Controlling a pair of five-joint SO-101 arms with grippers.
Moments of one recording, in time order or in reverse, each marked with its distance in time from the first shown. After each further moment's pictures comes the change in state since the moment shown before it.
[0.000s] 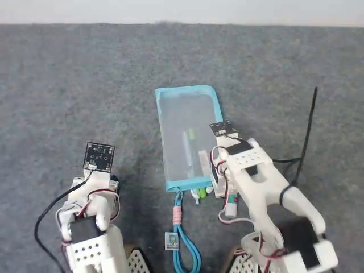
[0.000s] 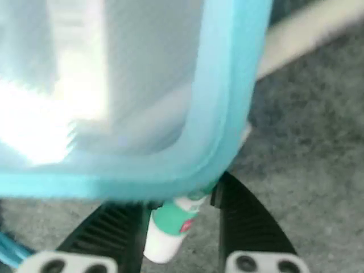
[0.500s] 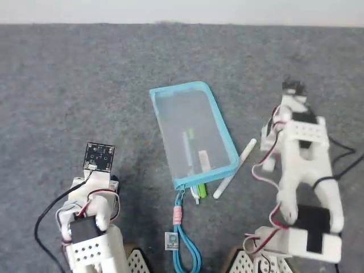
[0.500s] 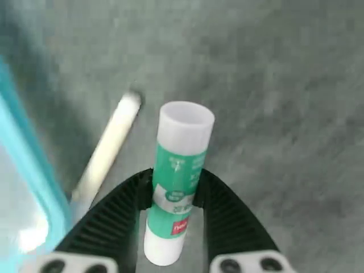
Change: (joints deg) left arm 0.0 0.0 0.0 0.0 0.0; right arm 29.5 5.6 -21.5 -0.8 8.5
